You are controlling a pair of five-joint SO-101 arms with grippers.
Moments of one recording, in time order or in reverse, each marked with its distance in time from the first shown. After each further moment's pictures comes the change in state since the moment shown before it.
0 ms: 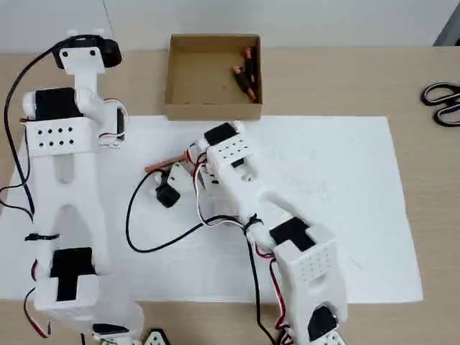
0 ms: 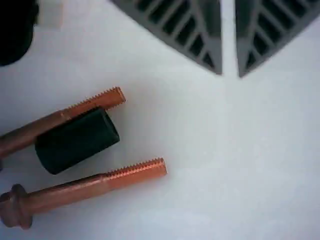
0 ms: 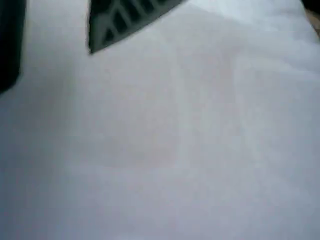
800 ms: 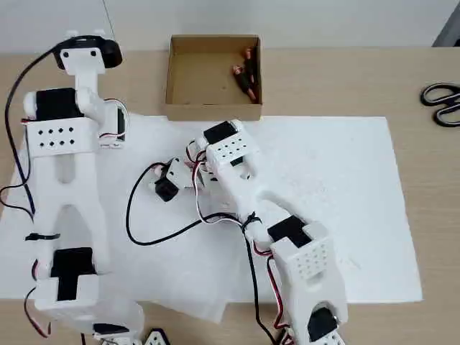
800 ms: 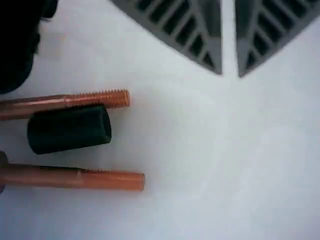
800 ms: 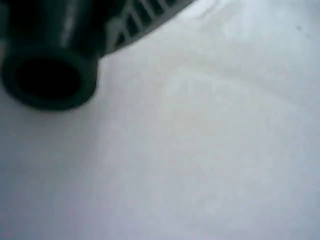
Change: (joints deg) left arm 0.0 0.0 0.0 0.0 0.0; right arm 0.2 3.7 -2.0 -0.7 -3.4
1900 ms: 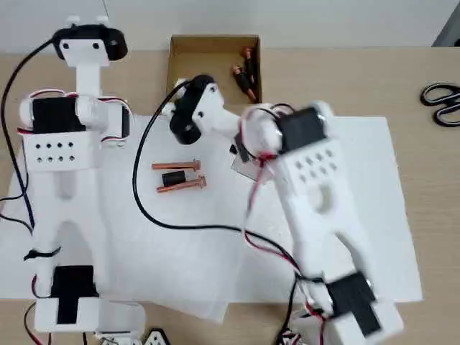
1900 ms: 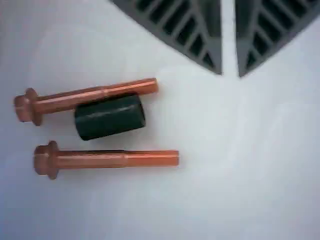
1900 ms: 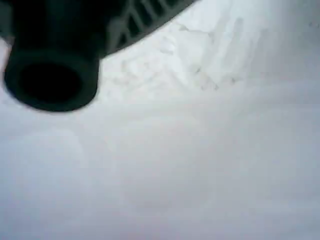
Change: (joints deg) left arm 4.0 -7.8 0.0 0.0 0.0; right arm 6.8 -43.5 -4.6 3.6 -12.2
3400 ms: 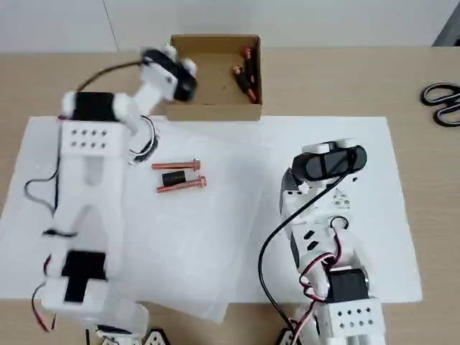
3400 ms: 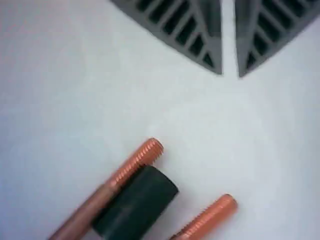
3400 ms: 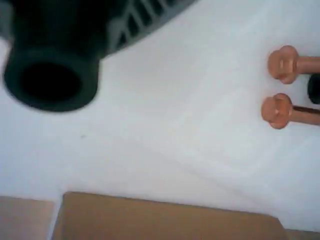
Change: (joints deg) left arm 5.3 9.1 4.3 1.2 -36.3; right arm 15.6 -68.4 96.3 -61.8 -46.1
